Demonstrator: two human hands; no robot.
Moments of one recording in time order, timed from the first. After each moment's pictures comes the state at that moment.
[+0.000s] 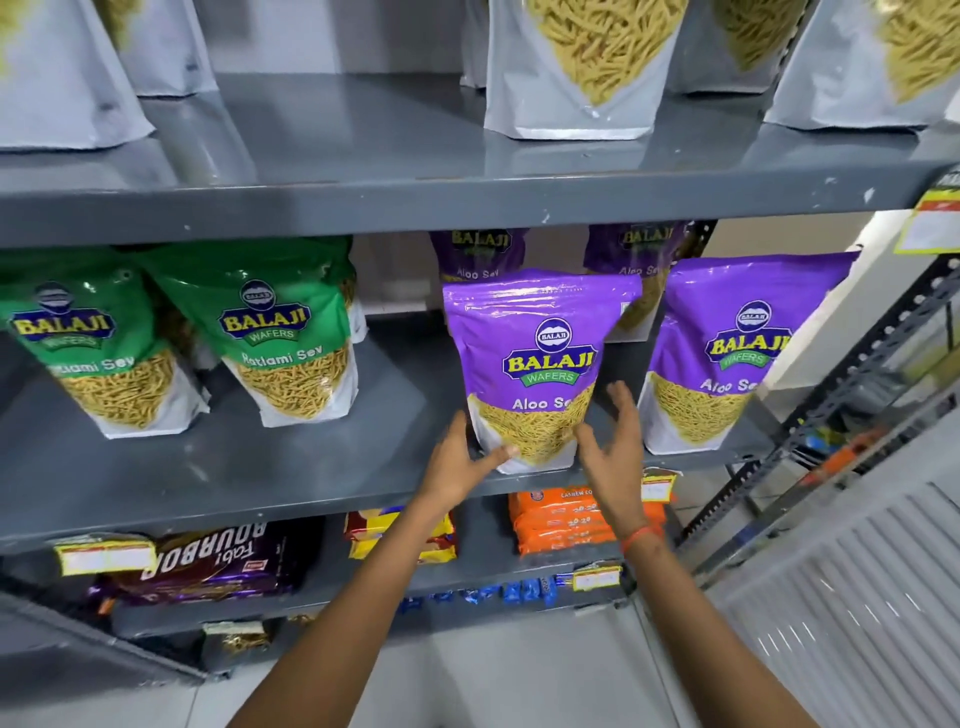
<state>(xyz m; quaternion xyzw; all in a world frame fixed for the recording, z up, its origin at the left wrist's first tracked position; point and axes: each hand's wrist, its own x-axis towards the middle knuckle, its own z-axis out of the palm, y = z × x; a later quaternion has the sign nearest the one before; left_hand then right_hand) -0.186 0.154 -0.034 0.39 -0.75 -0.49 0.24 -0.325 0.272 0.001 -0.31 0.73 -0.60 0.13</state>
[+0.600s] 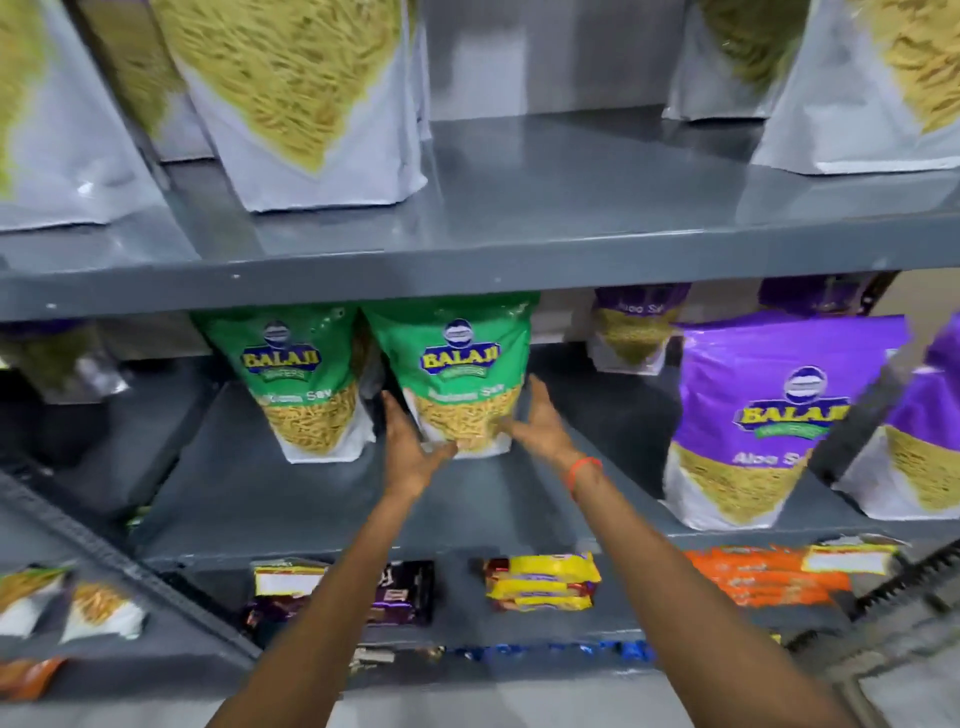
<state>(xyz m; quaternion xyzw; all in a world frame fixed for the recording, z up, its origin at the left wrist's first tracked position) 0.007 -0.019 -0.021 0.51 -0.69 -0.38 0.36 -0.153 0.046 0.020 -0.42 0.66 -0.52 0.34</state>
